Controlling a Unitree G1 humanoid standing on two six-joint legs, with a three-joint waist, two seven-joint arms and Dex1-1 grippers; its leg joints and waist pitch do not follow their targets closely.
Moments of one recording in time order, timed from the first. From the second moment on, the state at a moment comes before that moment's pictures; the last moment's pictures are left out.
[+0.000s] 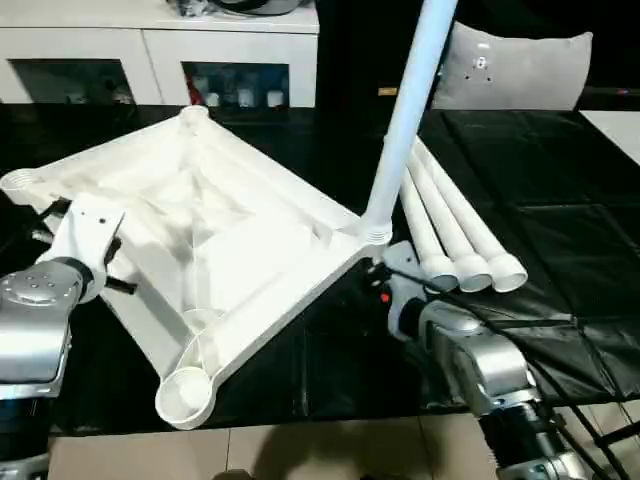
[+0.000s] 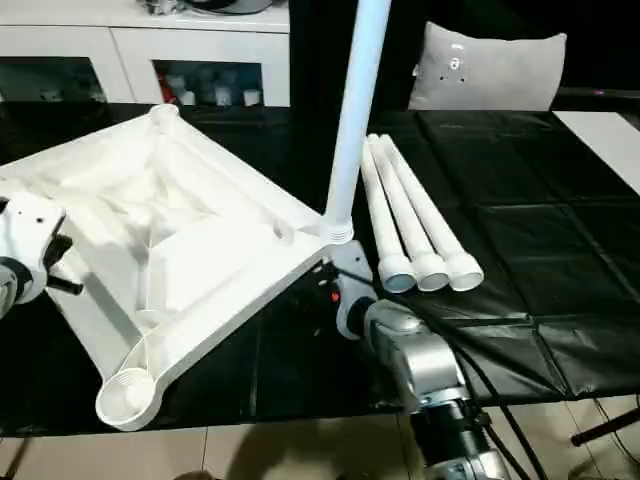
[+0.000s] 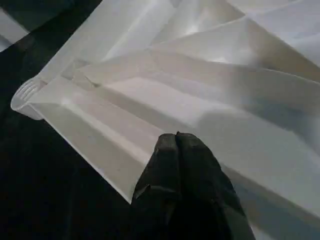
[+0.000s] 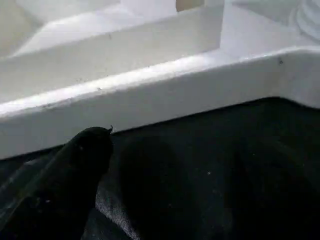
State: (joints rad) left arm -0.27 0.57 0.15 -0.06 0.16 0.80 -0.38; right arm -0.35 -0.12 0.17 0.21 0.15 0.58 0.47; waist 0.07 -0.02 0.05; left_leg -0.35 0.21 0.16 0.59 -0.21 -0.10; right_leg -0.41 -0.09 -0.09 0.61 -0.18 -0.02
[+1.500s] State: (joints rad) left arm -0.28 0.55 -0.32 -0.15 -0.06 0.75 -0.92; right arm -0.62 -0.04 0.10 0.71 0.09 0.34 0.44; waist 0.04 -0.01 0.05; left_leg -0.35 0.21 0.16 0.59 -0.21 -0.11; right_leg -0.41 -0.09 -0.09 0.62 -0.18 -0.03
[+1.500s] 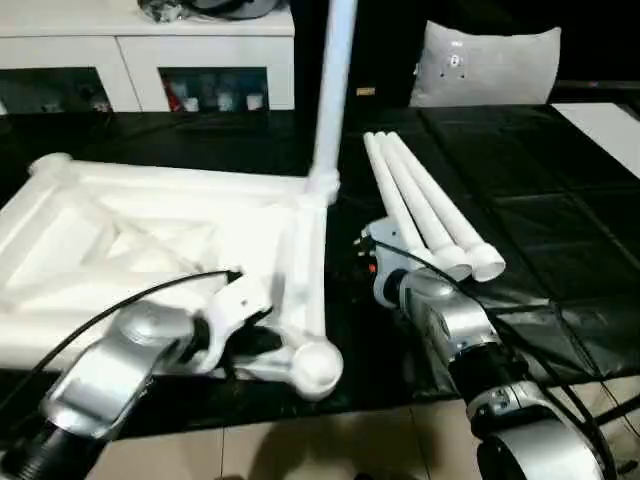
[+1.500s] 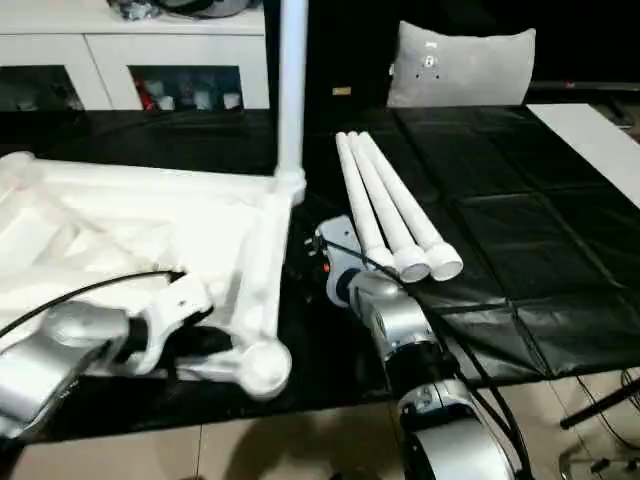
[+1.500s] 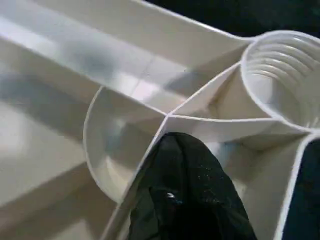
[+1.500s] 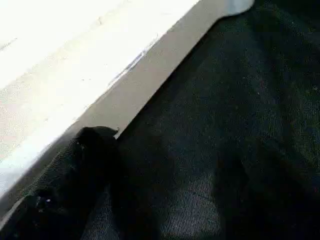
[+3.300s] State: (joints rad) left arm -0.32 0.50 -0.24 -0.11 -0.10 0.56 -0.82; right arm -1.00 -0.17 -0.09 1.12 0.08 0.57 0.27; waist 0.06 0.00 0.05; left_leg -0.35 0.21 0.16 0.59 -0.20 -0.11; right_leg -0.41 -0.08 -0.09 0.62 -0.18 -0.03
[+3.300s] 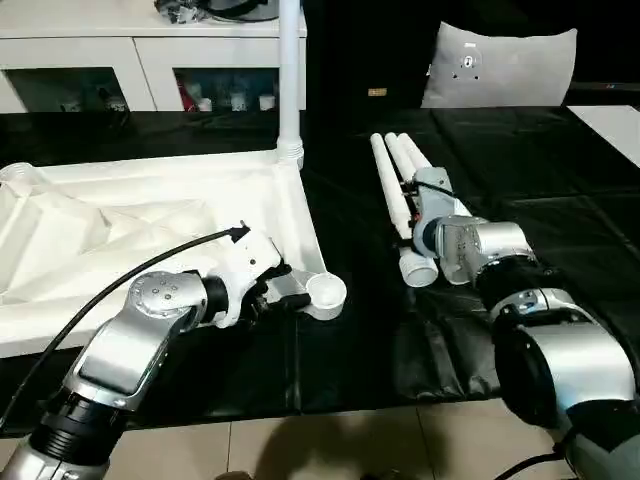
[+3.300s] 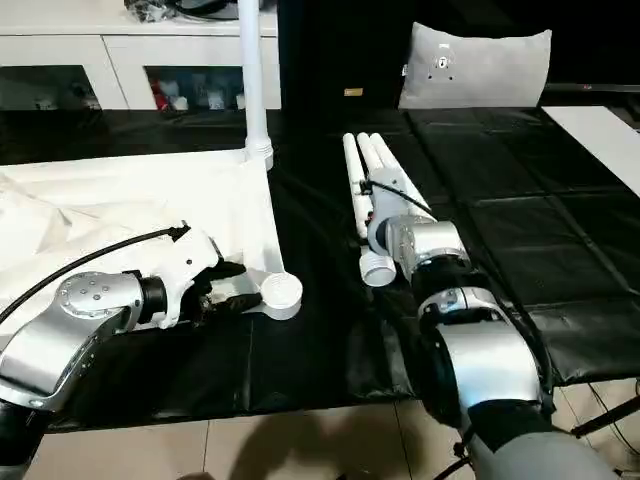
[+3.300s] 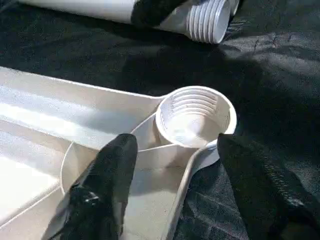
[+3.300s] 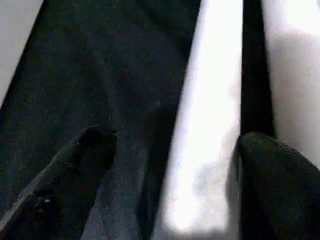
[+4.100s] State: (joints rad) left arm -0.32 0.46 -0.29 -0.12 -0.10 0.58 -0.81; right arm -1.03 -0.18 -0.16 1.21 0.13 0.64 0.34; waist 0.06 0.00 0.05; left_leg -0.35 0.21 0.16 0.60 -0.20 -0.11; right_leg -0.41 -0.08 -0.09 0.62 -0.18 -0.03
